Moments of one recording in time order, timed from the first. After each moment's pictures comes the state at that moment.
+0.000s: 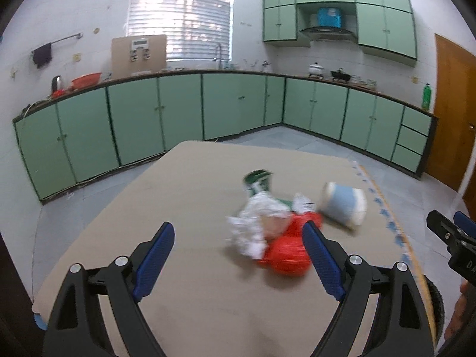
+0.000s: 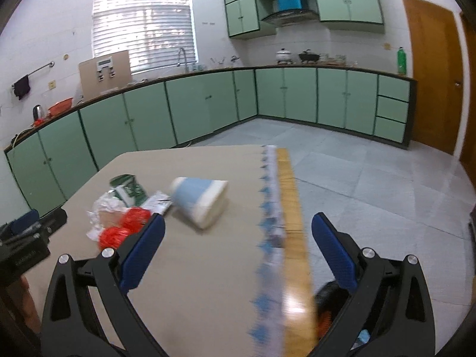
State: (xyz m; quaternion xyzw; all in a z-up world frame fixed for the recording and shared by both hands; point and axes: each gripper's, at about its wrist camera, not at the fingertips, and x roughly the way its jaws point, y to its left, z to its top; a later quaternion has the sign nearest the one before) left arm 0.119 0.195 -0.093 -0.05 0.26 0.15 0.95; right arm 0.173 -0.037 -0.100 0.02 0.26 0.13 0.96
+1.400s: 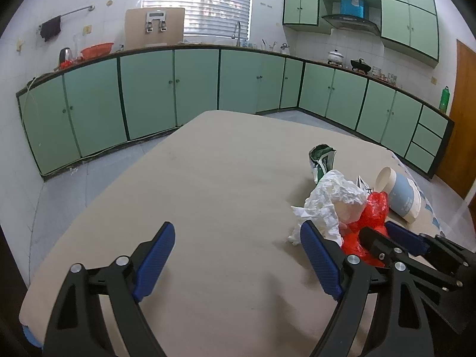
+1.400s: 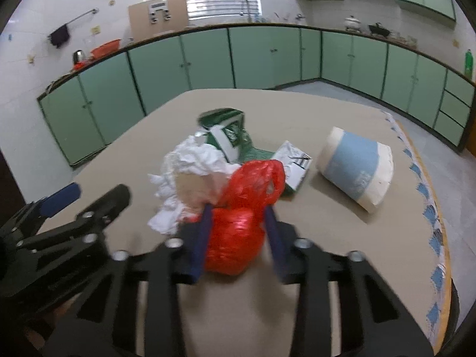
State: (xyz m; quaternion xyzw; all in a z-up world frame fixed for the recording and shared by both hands) left arm 0.145 0.260 -0.142 -0.09 0.30 0.17 0.93; right arm 0.196 0.116 -0.142 -0.05 0.35 0.26 0.90
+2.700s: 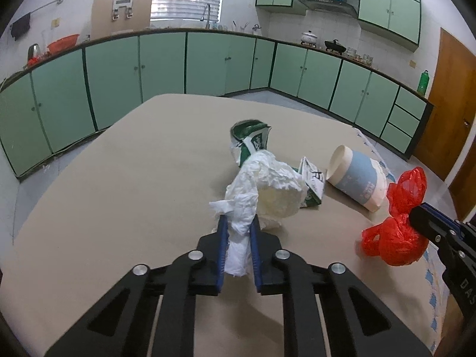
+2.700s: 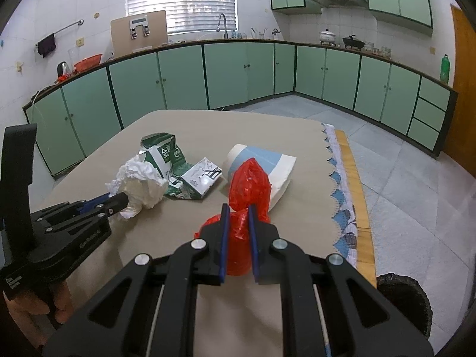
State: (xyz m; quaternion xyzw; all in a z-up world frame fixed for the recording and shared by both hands) left arm 0.177 0.205 -0.145 -0.09 0.34 0.09 0.93; right arm 0.194 0.030 -0.114 -0.05 0.32 0.20 0.93
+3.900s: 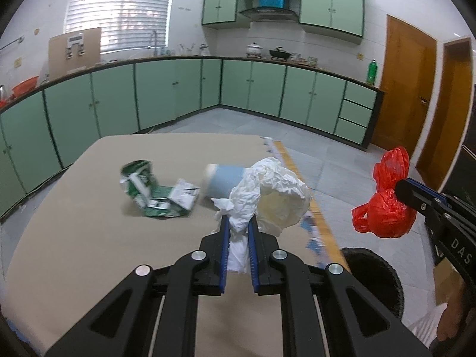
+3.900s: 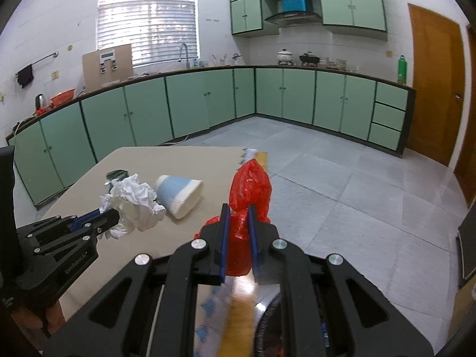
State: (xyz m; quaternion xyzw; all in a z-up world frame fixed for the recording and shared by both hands) left arm 0.152 0.076 -0.087 -0.04 0.30 -0.01 0.95; right arm 0.145 -0.104 -0.062 -0.01 0.26 0.12 0.96
